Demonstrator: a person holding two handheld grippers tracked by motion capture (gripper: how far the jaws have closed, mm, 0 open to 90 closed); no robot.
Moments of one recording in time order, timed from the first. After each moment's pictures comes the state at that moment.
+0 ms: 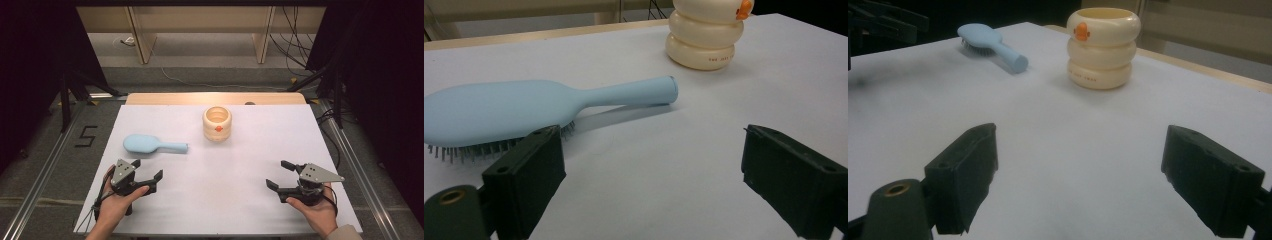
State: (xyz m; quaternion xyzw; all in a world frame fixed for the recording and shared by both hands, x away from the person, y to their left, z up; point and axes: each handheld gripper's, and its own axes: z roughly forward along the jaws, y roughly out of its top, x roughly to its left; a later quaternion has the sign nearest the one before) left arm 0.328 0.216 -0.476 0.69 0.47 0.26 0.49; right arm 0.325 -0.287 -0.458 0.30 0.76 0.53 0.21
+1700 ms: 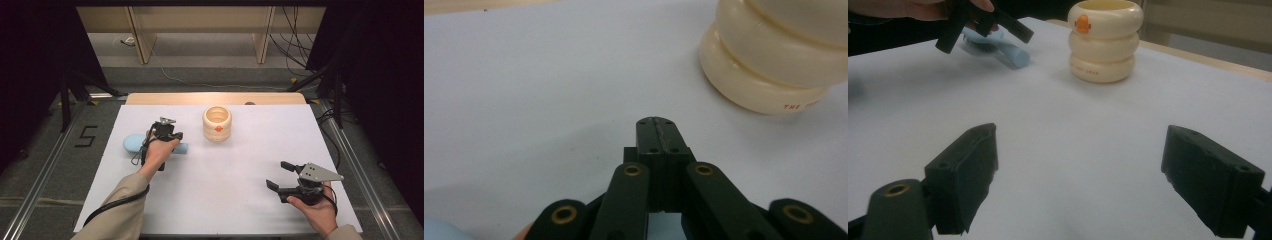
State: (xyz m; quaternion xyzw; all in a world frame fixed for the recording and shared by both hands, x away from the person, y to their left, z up) left arm 0.485 0.136 -0.472 0.73 0.54 0.18 0.38; right arm 0.327 -0.289 -0.461 0.31 0.77 0.53 0.19
